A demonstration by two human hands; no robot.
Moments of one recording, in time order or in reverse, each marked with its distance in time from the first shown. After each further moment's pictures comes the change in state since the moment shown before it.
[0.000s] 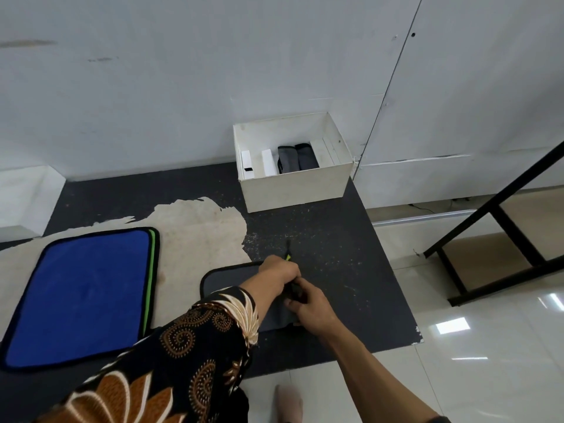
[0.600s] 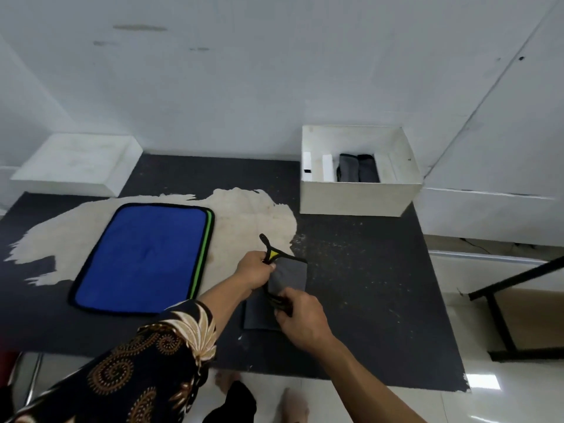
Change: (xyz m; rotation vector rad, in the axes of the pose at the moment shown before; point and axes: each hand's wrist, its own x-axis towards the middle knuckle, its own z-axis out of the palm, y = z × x) left_hand 0.020 -0.088 -0.116 -0.151 0.150 0.242; right_hand 0.000 -0.042 0.074 -0.514 -0.101 -0.309
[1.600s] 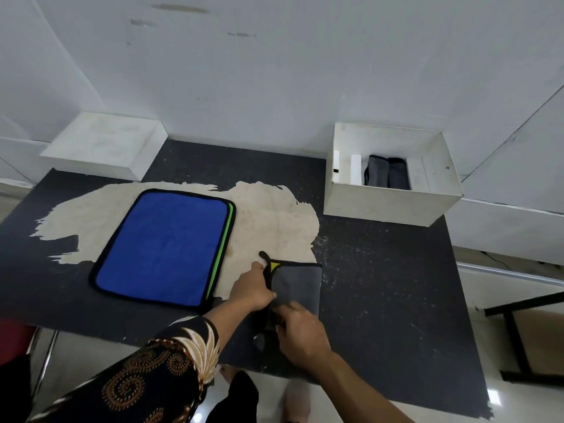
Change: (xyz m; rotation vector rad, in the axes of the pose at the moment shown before) left_hand -0.012 -0.053 -0.024 0.396 0.004 -0.069; right_hand 0.009 -0.006 0.050 -0.325 -0.162 -0.121
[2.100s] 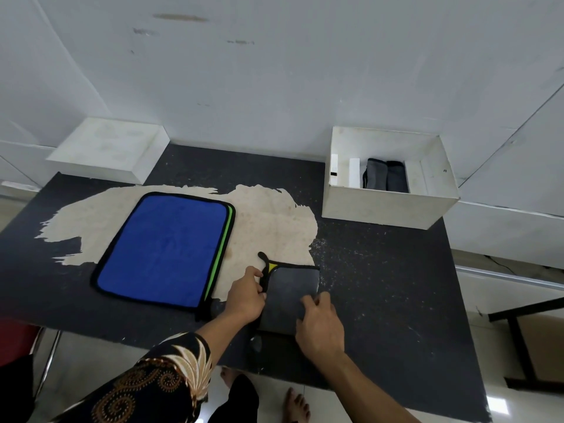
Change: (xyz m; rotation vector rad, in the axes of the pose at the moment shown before) left_hand -0.015 -0.010 0.010 -0.139 0.180 0.066; right_hand -0.005 0.022 -0.015 -0.073 0.130 0.271
